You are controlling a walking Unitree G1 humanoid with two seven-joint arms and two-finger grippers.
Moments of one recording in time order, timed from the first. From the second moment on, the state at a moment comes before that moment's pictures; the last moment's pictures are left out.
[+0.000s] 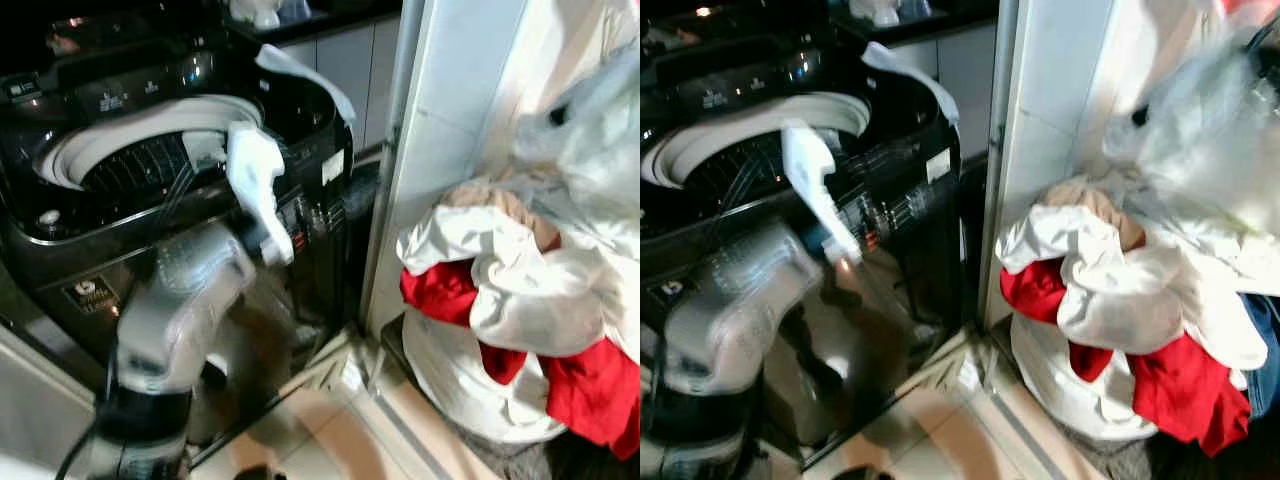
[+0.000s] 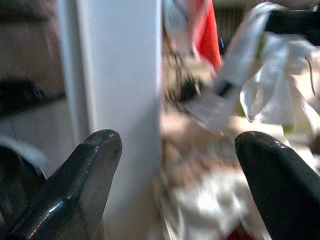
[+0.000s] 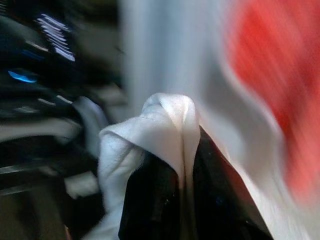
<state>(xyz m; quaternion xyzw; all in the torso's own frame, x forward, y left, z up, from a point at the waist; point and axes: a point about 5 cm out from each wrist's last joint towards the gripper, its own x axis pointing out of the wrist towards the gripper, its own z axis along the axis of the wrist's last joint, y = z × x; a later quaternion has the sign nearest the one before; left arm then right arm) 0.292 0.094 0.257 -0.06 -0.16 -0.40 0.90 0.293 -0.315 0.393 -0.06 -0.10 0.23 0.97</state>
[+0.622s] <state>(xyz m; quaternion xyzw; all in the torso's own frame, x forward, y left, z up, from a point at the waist) 0.300 0.118 0.373 -0.16 -0.34 -0.36 0.85 0.319 -0.185 0.411 0.05 -0.14 0.47 0.87</state>
